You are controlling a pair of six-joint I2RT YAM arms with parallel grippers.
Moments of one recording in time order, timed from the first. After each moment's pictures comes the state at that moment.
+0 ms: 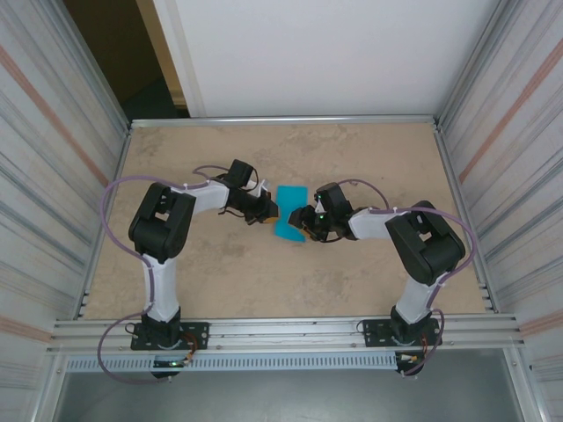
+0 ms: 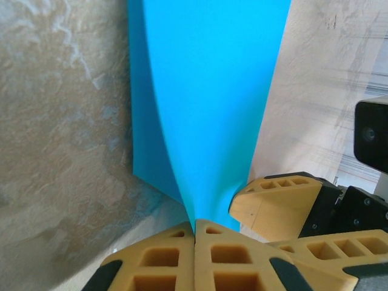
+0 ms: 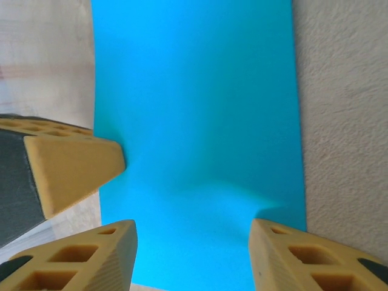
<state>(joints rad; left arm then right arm) -0.43 2.02 1.22 -0.32 0.75 -0.61 0.55 1.76 0.81 0.10 -0.41 1.01</state>
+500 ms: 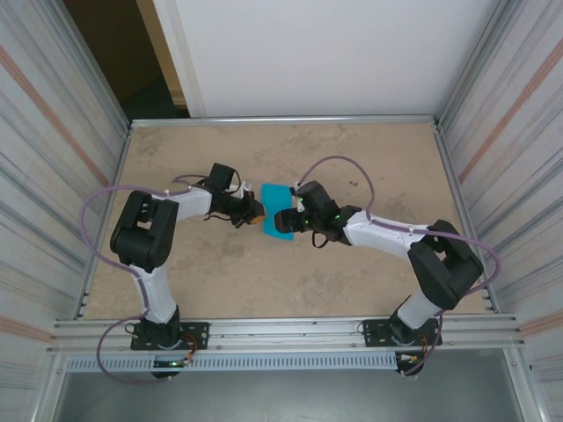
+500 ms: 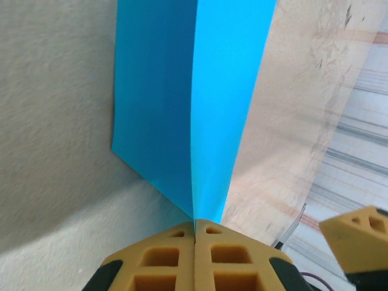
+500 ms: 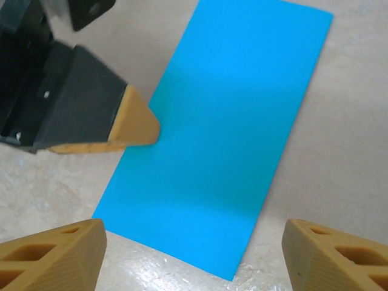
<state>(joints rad) -0.34 1.88 1.05 -0.23 0.75 -0.76 0.79 1.59 0.92 -0.12 0.01 0.43</state>
